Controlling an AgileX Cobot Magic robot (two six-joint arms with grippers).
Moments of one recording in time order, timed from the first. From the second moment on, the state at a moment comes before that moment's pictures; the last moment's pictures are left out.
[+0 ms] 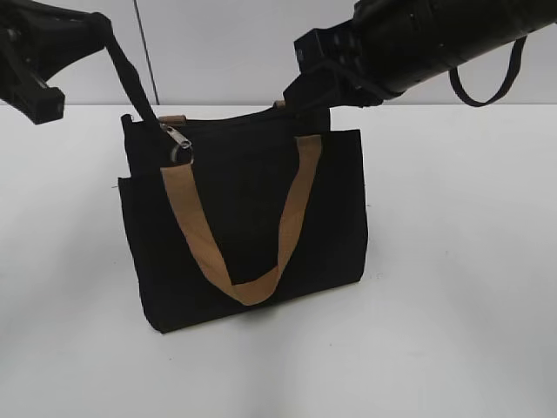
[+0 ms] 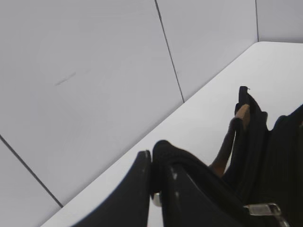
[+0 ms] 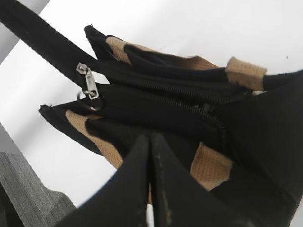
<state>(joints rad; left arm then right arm) -0.22 1.22 -0.72 1.19 -0.47 -0.61 0.42 1.58 -1.19 0.84 0.63 -0.59</state>
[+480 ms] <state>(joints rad) -0.22 1.24 -0.72 1.19 -0.51 -0.61 0.50 1.56 -1.22 0.82 0.67 -0.67</state>
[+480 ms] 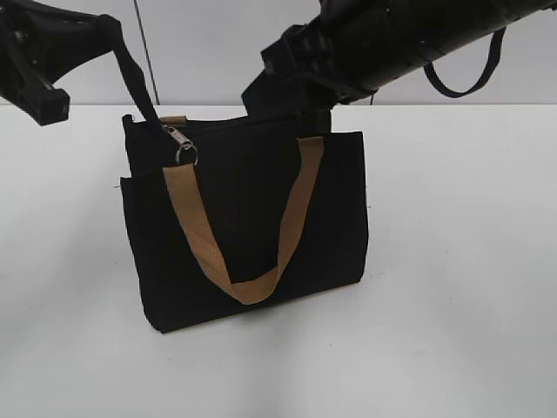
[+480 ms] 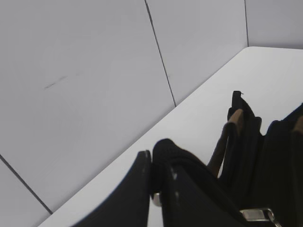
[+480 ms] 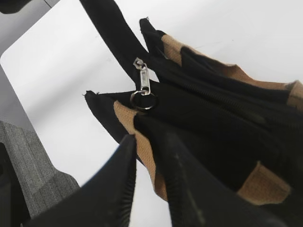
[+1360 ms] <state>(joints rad) -0.22 1.24 -0.72 1.18 -0.53 -0.61 0.63 1.72 -1.22 0.98 0.44 -0.67</state>
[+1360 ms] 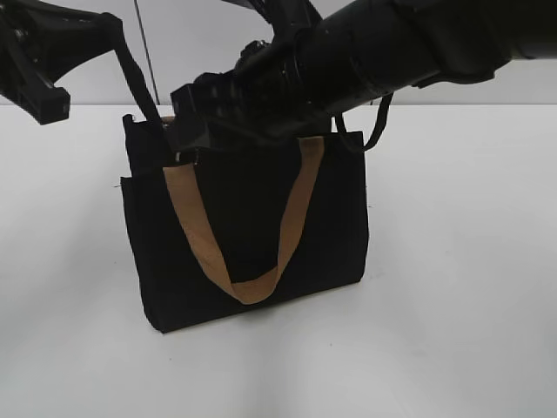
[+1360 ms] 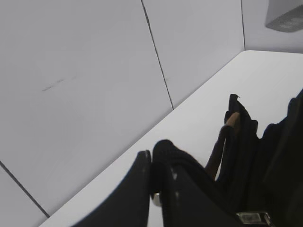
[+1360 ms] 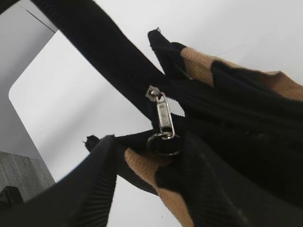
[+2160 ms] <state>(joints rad) -0.22 1.24 -0.72 1.18 -0.54 -0.61 0.63 1.81 -1.22 1.09 0.36 -0.60</state>
